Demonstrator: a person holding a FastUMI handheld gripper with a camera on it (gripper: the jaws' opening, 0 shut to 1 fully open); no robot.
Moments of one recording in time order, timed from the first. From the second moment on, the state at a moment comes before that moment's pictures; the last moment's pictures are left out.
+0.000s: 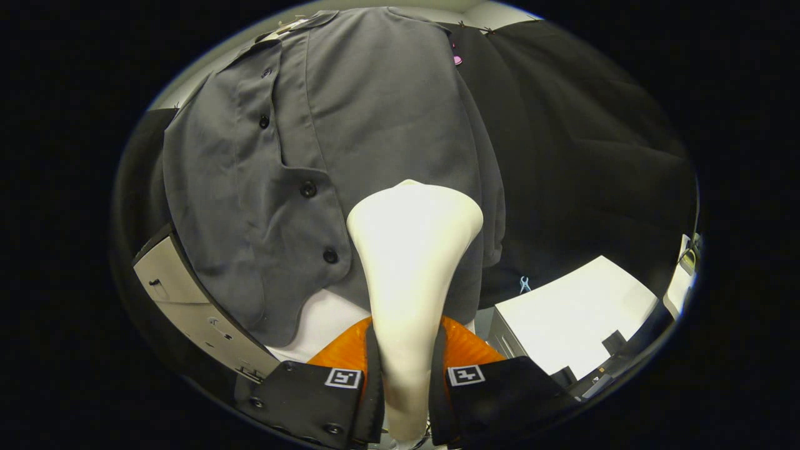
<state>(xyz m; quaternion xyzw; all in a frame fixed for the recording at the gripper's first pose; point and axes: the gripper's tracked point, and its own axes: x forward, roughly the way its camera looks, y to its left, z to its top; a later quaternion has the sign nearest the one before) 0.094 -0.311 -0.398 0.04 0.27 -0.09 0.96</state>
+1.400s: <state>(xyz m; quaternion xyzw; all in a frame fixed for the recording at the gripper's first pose) 0.065 -0.148 -0.057 0.00 0.07 -0.04 1.00</state>
